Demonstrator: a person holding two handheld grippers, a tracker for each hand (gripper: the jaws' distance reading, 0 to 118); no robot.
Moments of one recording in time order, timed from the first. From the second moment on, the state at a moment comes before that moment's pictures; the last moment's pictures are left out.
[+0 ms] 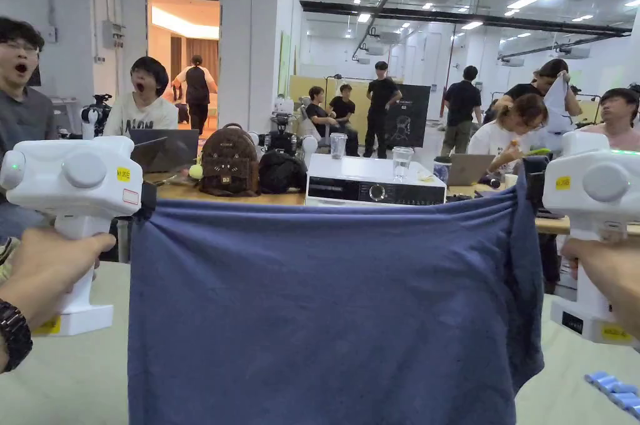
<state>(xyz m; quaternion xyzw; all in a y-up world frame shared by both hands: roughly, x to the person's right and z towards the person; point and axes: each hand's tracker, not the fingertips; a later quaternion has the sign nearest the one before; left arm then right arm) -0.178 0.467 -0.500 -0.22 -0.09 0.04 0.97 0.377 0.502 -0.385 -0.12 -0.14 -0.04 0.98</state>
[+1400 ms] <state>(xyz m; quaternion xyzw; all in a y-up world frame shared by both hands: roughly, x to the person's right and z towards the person) -0.210 0.400 -0.329 -0.17 -0.12 0.04 0.98 0.329 0.436 -0.225 -0.10 -0.13 0.01 0.99</state>
